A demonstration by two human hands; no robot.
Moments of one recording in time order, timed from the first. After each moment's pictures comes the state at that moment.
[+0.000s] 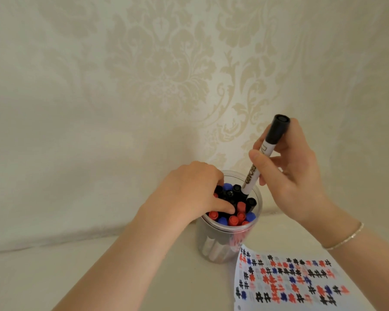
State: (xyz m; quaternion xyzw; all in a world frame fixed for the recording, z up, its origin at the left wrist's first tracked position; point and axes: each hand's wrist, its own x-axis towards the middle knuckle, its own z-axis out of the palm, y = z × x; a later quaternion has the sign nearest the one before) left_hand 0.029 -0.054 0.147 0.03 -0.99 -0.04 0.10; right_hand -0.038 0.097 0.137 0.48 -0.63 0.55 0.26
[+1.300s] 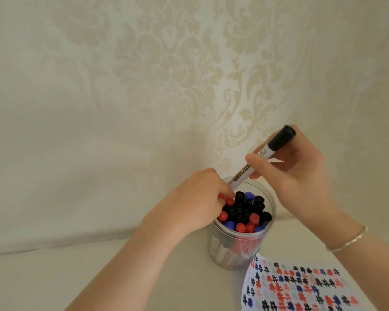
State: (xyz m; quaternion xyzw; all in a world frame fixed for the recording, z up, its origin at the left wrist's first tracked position) left_hand 0.028 -0.059 0.136 -0.01 -0.98 -0.18 0.12; right_hand -0.039 0.090 0.141 0.42 -0.63 0.62 0.22
